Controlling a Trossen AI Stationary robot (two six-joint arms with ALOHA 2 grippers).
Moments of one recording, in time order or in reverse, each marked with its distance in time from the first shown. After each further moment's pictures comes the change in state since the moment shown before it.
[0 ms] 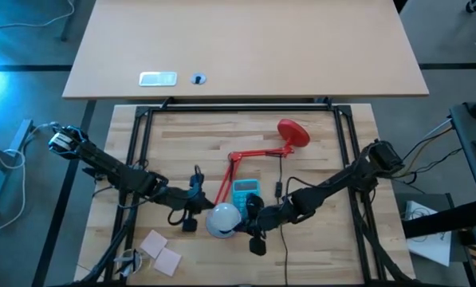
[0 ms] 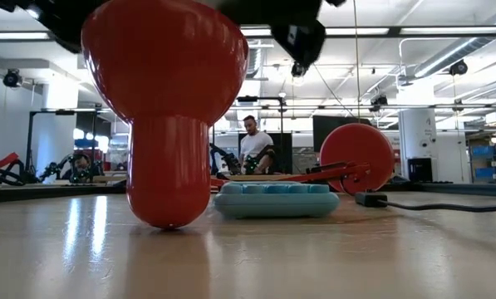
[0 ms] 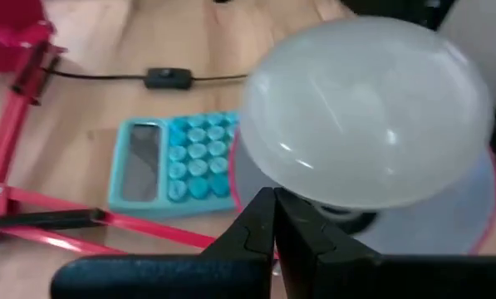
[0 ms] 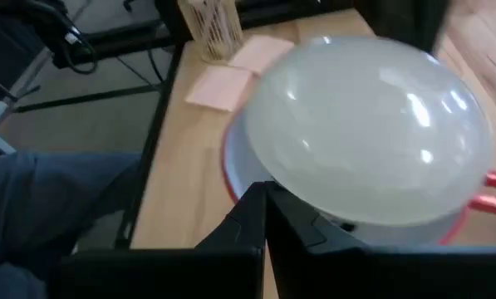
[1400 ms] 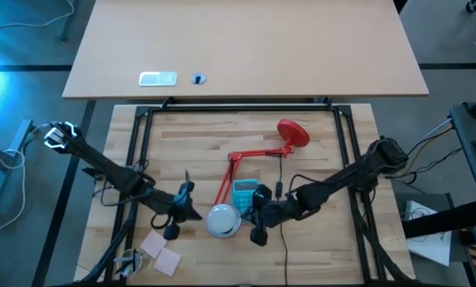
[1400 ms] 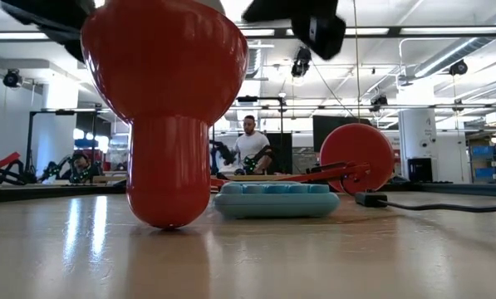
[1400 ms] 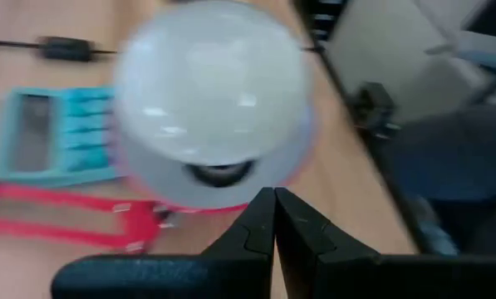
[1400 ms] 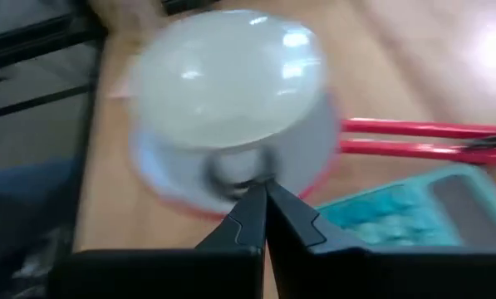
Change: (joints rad) left arm -0.098 -0.129 0.000 -0.133 0.139 -0.137; right arm 0.000 -0.069 0.000 -0.203 0.144 0.128
